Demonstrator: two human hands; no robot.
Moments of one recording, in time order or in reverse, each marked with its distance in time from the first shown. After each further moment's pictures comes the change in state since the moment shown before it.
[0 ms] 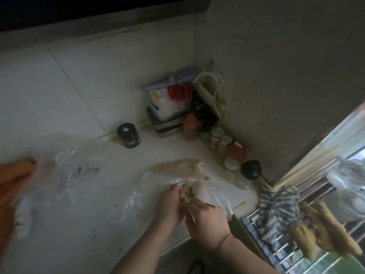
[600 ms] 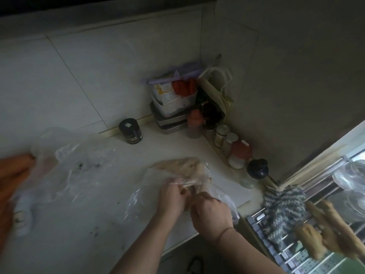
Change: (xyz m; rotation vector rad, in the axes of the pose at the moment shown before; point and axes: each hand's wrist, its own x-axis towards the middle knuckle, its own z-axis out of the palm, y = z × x) left_hand 0.015 -0.008 -0.004 -0.200 0.104 -0.101; right_hand 0.020 -0.008 -0.002 -0.085 -0.120 0.213
